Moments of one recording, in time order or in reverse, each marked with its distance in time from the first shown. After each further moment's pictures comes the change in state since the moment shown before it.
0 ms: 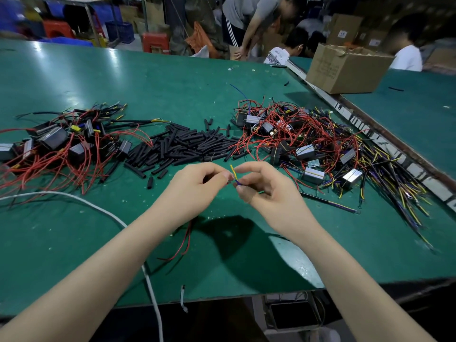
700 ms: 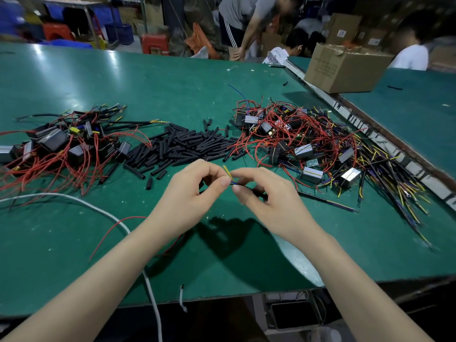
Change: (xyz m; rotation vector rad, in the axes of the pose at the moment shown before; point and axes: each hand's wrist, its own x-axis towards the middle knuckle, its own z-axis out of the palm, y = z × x) left_hand -0.011 -0.008 0.002 0.008 0.098 0.305; right_hand 0.000 0.008 -0.006 -0.444 0.037 -0.254
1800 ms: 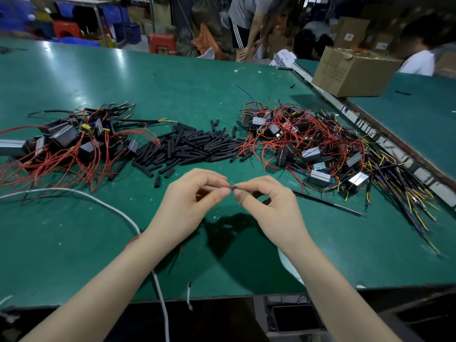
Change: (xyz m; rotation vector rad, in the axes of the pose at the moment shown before) left_hand -0.015 -0.016 -0.001 -0.170 0.054 -0.084; right_hand -0.005 -0.016 0.021 0.314 0.137 0.281
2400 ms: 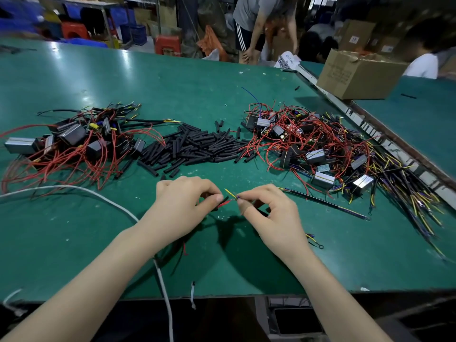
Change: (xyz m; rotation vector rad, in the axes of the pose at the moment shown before) left_hand 0.003 0.000 -0.019 0.673 -0.149 -0.080; right_hand -0.010 0.012 0.006 -0.159 -0.005 -0.033
